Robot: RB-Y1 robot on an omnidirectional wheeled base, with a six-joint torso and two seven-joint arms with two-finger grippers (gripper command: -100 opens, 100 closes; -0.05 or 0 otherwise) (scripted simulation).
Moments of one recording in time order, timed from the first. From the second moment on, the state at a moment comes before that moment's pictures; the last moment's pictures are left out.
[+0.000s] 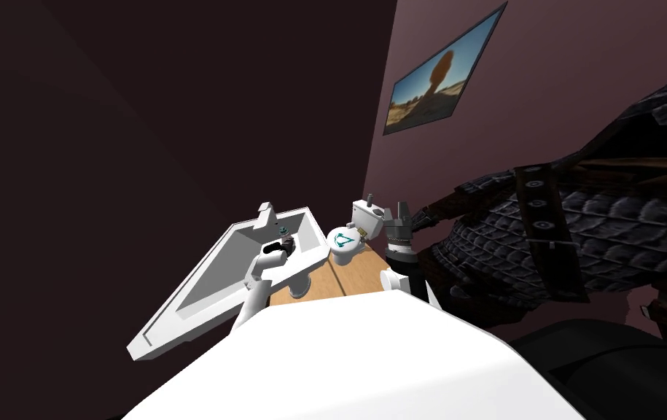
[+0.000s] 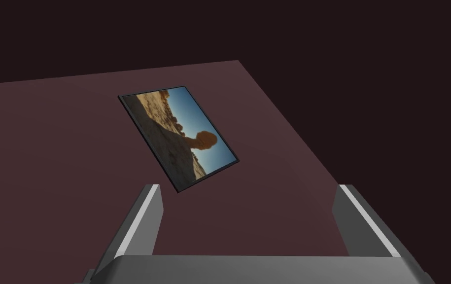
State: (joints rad) left arm -0.08 0.13 0.14 -1.68 0.12 0.91 -0.20; right arm 0.46 0.04 0.04 -2.32 0.03 -0.51 0.11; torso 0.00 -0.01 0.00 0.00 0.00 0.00
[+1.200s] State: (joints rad) left arm -0.02 0.06 0.28 -1.74 0.31 0.94 -0.51; right arm 0.46 0.04 0.04 -2.32 0.03 -0.51 0.11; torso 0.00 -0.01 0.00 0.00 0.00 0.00
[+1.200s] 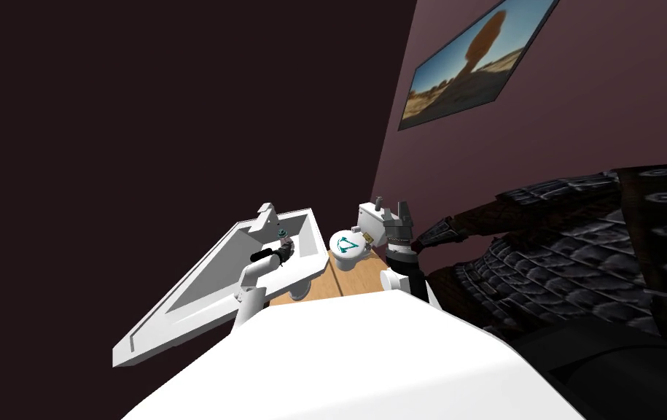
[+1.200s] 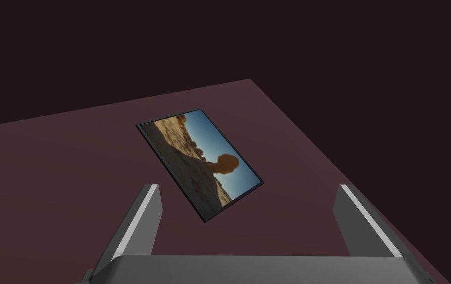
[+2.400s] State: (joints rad) left arm 0.04 0.01 0.38 -1.78 0.45 0.97 -0.78; right arm 0.46 0.04 0.04 -2.32 0.03 -0.51 0.11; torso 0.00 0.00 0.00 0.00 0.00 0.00
